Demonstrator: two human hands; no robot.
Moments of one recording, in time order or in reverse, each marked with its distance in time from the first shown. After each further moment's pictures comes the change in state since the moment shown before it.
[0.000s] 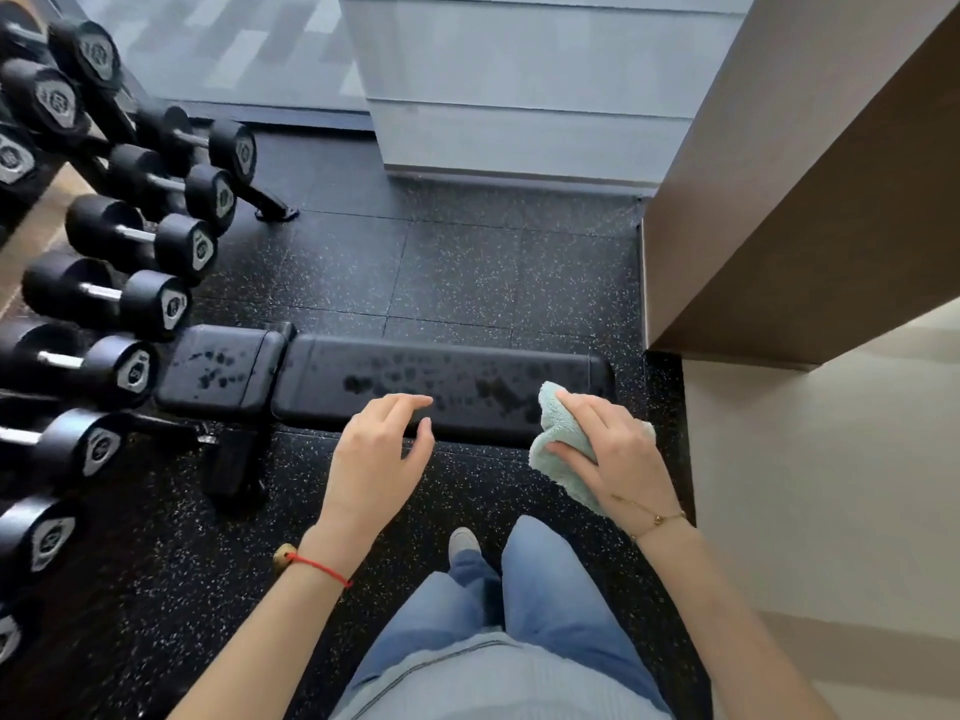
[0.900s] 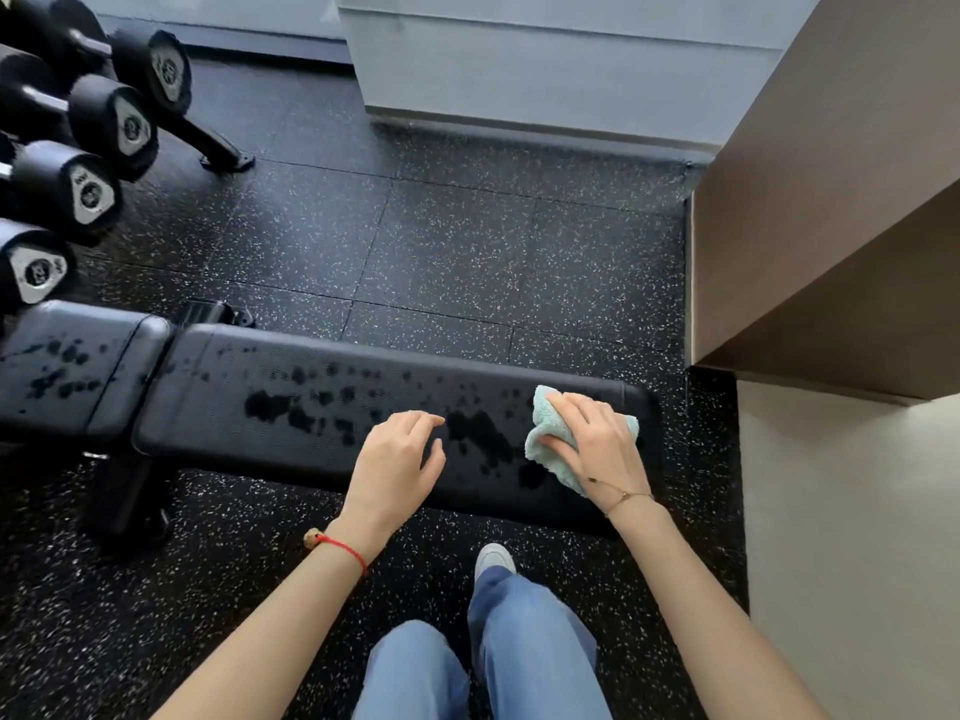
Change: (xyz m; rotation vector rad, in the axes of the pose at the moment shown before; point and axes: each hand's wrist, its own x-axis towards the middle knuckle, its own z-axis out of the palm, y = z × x) left_hand 0.126 -0.160 0.355 0.133 -0.136 0.010; right_hand 0.165 0.250 0.291 -0.093 -0.147 0.027
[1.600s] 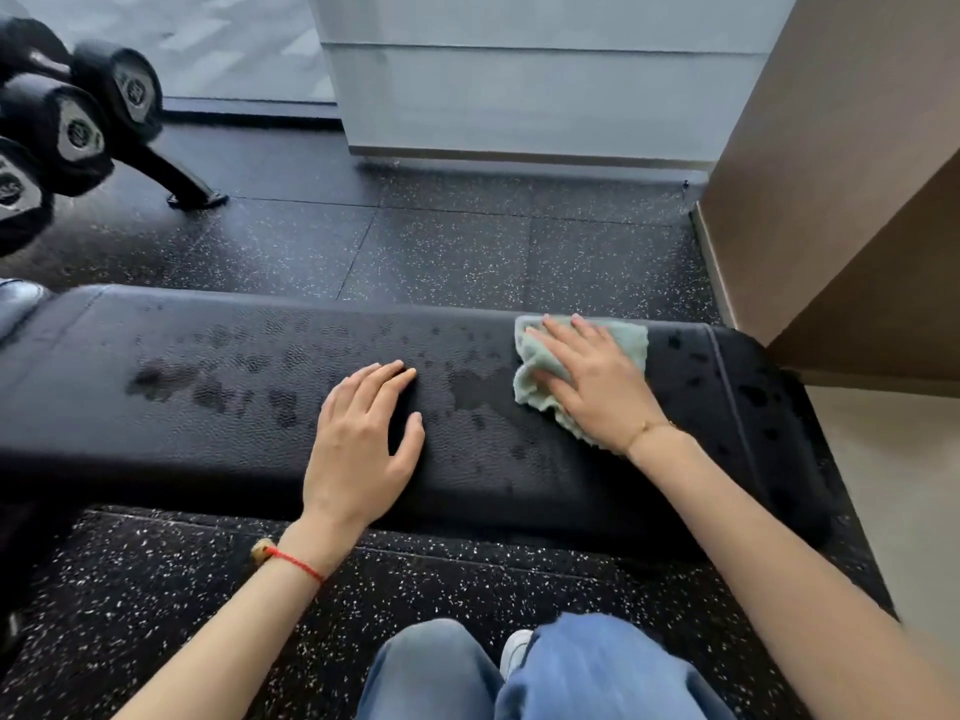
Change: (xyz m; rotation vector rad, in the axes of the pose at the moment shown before) left_hand 0.003 -0.127 0.175 0.025 0.318 0.082; right_hand 0.075 0.040 0.182 -0.083 0.168 -0.154
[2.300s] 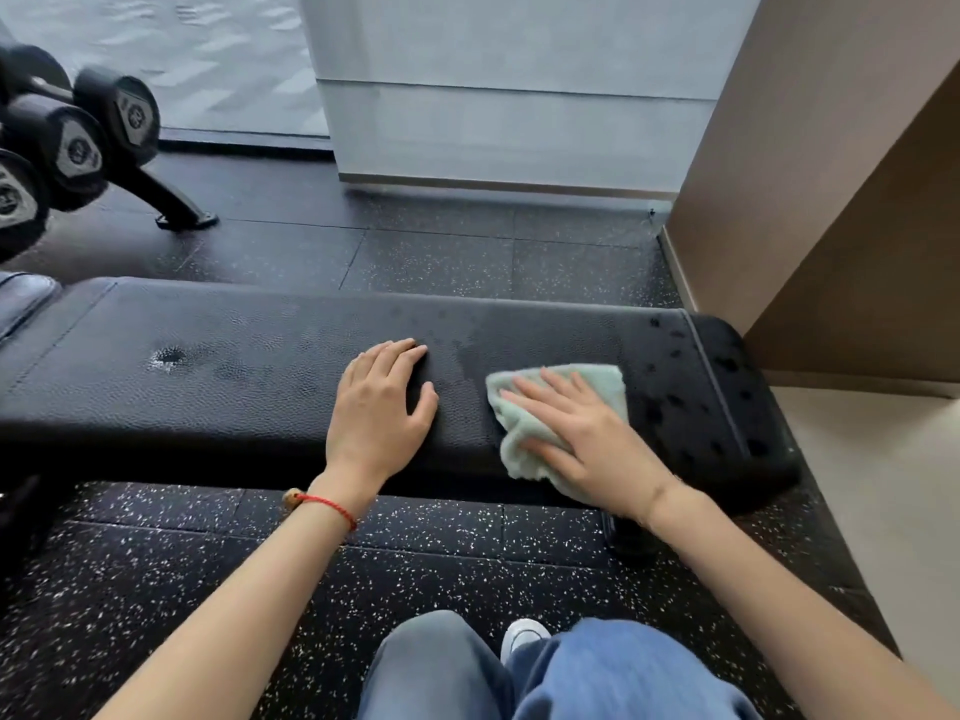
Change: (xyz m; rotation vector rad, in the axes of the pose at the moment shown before) left_hand -0.001 -0.001 0.001 0.012 0.009 0.011; right_hand -0.089 -0.048 0.003 0.099 -0.036 -0.196
